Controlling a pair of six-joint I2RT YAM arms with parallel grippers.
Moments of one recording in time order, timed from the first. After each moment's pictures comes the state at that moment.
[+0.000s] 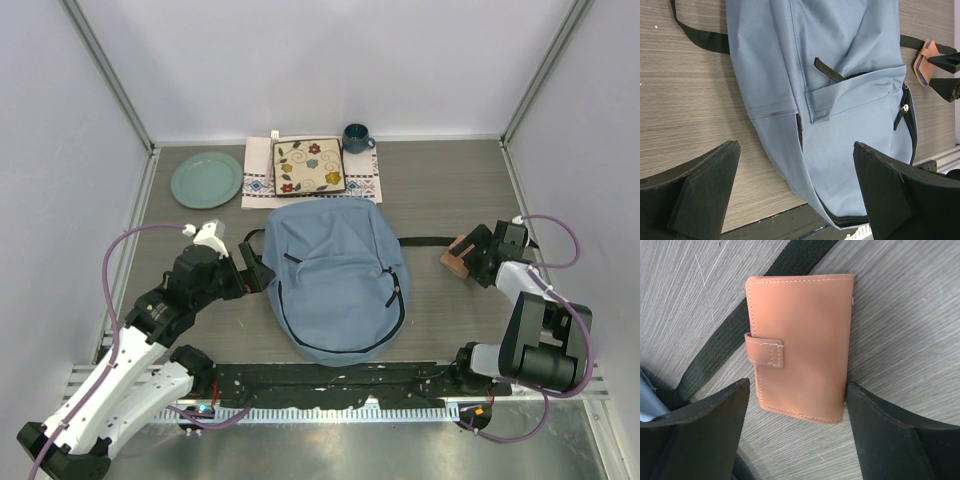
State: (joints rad) left arm -0.55 0.64 0.72 -0.66 -0.04 -0.70; right arm -0.29 1.30 0.55 -0.15 -0.11 0.59
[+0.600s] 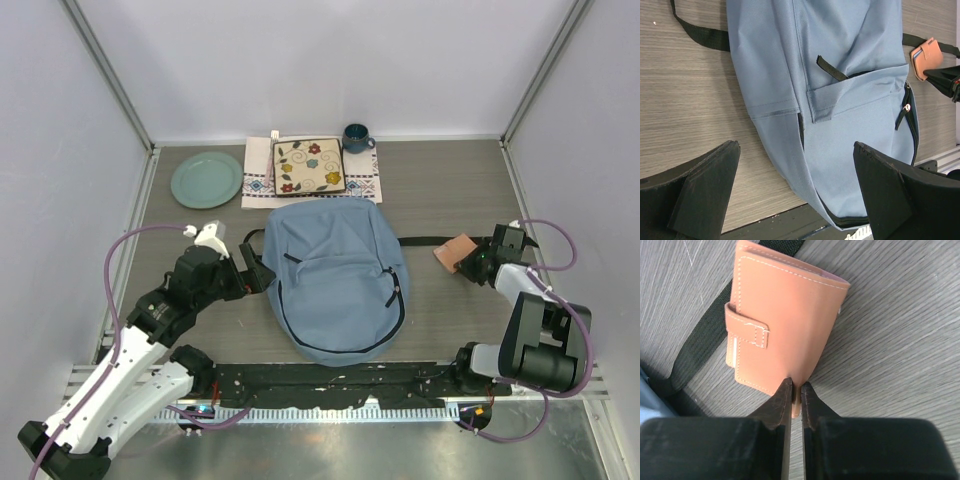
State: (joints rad) left arm -0.55 0.64 0.70 -0.65 -0.04 -0.71; right arm -0.29 1.31 0.53 -0.15 -0.15 0.59
